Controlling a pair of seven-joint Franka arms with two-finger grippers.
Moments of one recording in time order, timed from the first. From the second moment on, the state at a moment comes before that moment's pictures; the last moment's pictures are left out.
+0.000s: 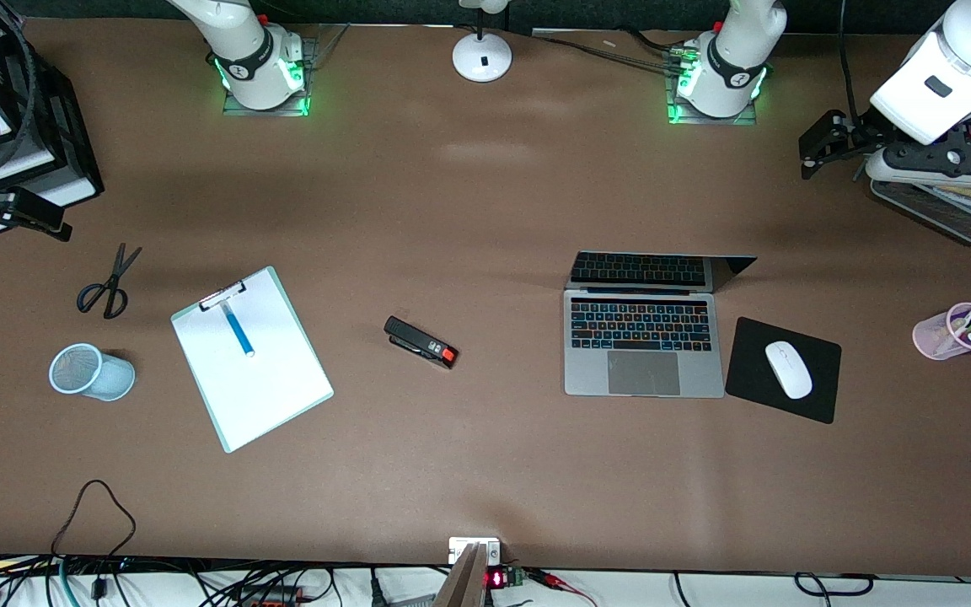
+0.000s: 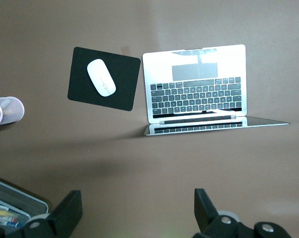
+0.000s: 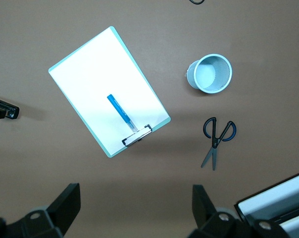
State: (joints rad) left arm 0.11 -0.12 -0.25 -1.70 -0.01 1.56 -0.06; right arm 0.06 0.11 -0.12 -1.52 -0.01 1.59 -0.03
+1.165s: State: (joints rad) left arm 0.12 -0.12 -0.25 -1.70 -0.06 1.60 -0.06; right arm 0.10 0.25 -0.12 -1.52 0.00 1.64 -0.03
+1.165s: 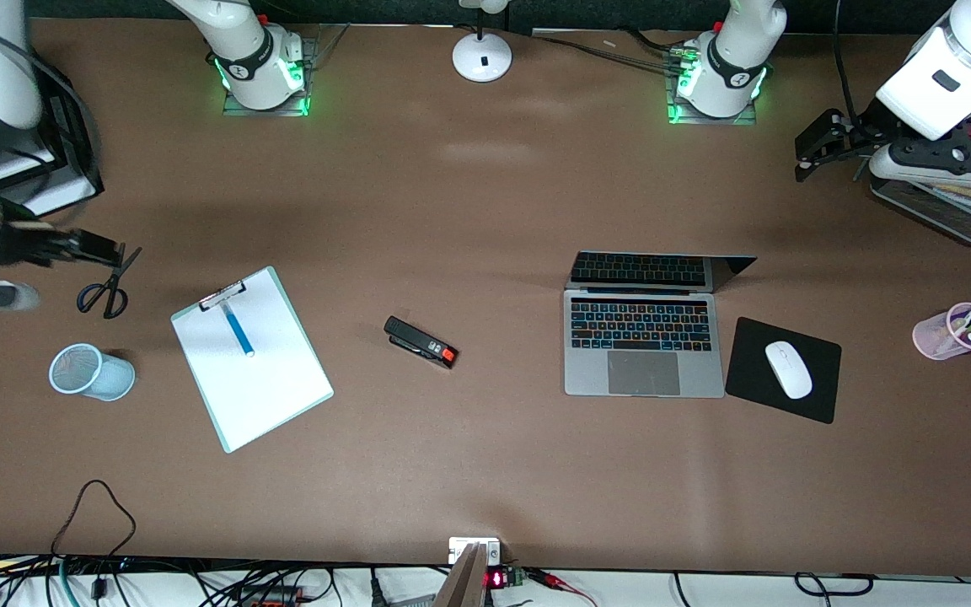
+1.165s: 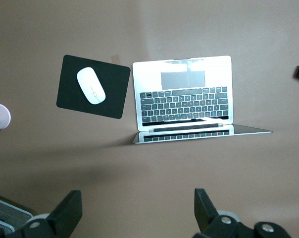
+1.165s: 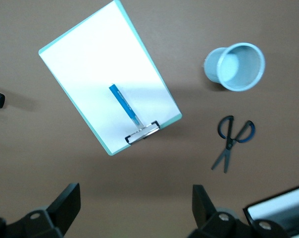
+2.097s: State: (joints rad) left arm 0.12 -0.10 -0.25 -1.74 -0.06 1.60 -0.06; right arm 0.16 0.54 -0.12 -1.53 0.00 1.92 -0.16
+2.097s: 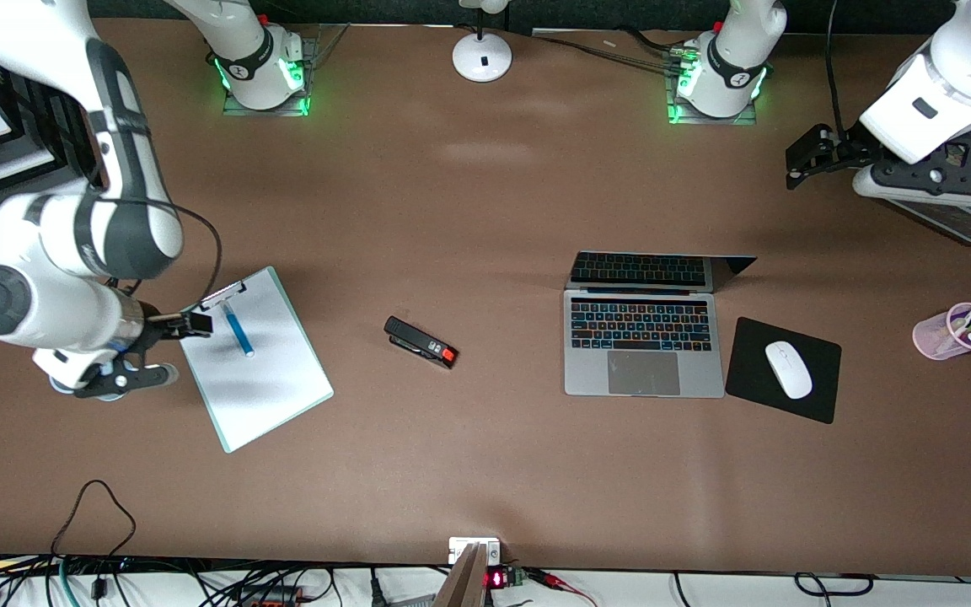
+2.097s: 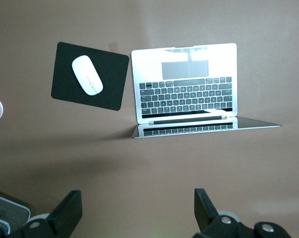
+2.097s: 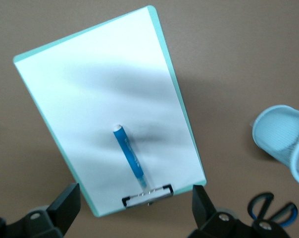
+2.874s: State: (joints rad) left arm 0.11 -0.01 -0.30 -1.85 -0.06 1.61 -0.16; right arm 0.16 0.60 -0.12 -1.65 0.00 2.11 -0.44
